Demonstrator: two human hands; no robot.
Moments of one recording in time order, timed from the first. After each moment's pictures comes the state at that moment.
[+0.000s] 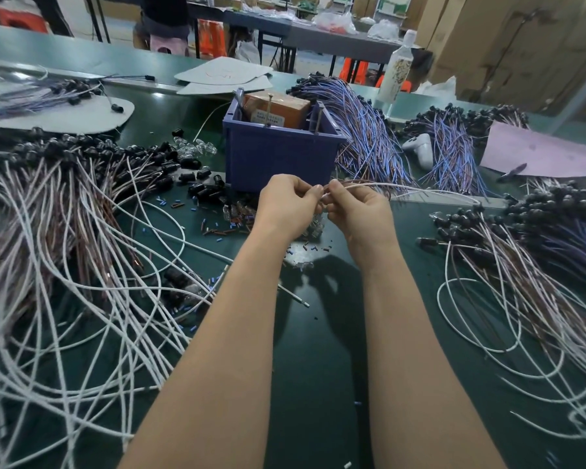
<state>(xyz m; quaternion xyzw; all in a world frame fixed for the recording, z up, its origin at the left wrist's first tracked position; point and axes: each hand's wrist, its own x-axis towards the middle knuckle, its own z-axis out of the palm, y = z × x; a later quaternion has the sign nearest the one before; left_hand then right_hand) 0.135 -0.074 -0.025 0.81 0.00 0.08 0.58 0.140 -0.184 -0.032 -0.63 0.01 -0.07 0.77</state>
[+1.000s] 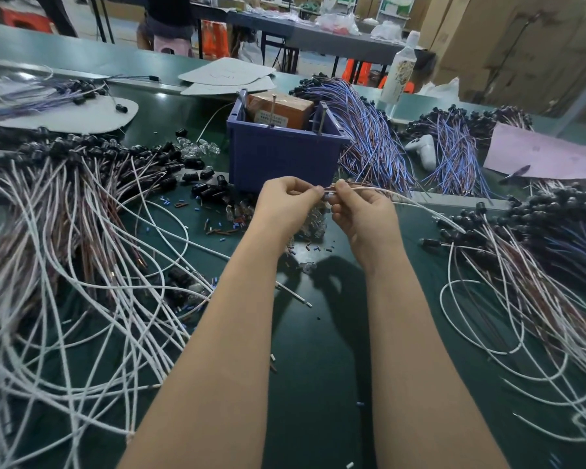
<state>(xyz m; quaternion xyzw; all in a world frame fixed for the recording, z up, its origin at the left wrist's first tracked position) 0.128 -0.069 -0.022 0.73 0.03 0.05 0.68 0.140 -0.184 -0.031 -0.60 0.02 -0.06 0.80</state>
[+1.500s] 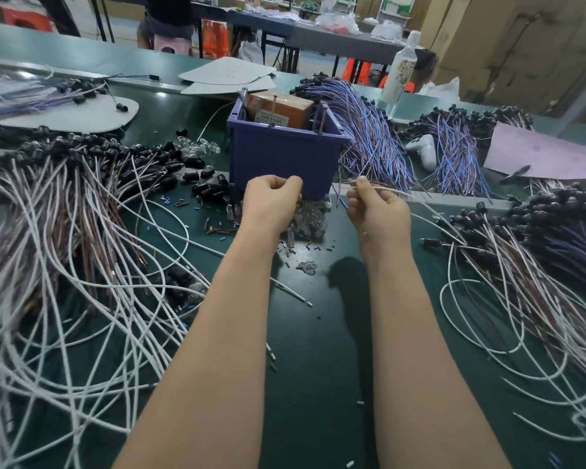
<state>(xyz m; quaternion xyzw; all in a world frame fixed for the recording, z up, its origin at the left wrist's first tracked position) 0.131 -0.060 -0.023 0.73 0.11 0.08 0.67 0.145 -0.195 -0.034 -0.56 0.06 -0.13 0.82</state>
